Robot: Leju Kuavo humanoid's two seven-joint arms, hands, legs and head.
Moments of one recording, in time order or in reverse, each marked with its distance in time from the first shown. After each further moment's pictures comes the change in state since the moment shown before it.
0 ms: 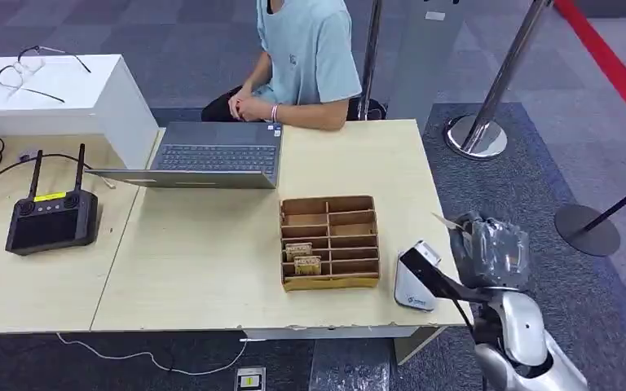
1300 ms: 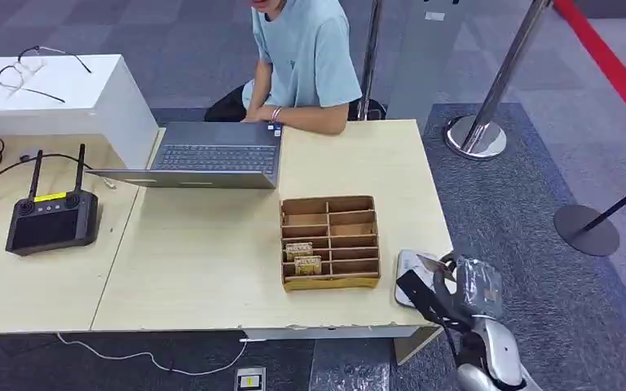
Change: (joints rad) left arm -0.002 -0.006 0.004 0.000 0.000 0.013 0.001; right arm 0.035 0.080 0.047 0.267 -0.254 -0.132 -0.084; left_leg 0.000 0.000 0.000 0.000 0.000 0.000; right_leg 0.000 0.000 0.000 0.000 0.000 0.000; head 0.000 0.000
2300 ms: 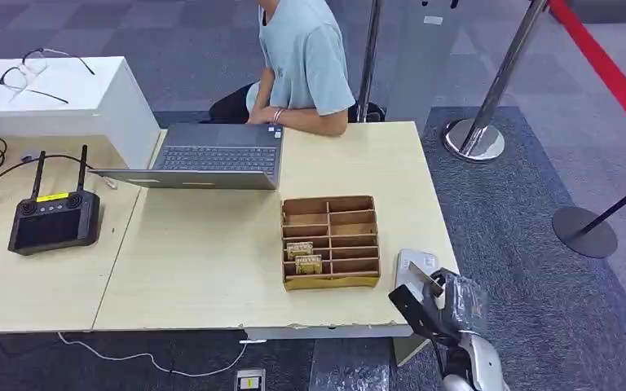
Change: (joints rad) left arm 0.000 0.000 0.018 0.000 0.010 0.011 0.025; right arm -0.002 0.079 0.028 0.197 -0.081 -0.078 -0.094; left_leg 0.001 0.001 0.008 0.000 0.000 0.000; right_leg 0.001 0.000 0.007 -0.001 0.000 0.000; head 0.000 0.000
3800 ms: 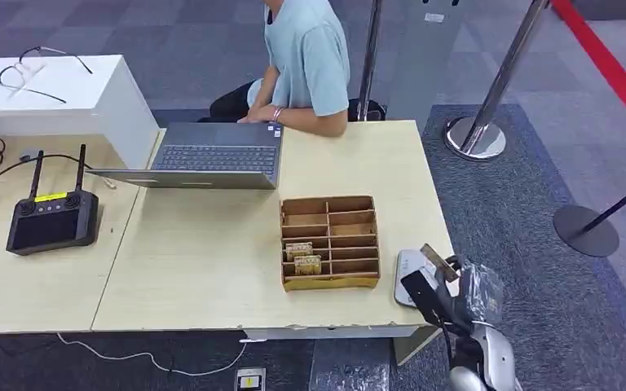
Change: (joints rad) left arm 0.002 -0.009 0.005 0.000 -0.004 0.002 -0.021; right arm 0.048 0.031 -0.146 -0.197 0.095 0.003 -0.001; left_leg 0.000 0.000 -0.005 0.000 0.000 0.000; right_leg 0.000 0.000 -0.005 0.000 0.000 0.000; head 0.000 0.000
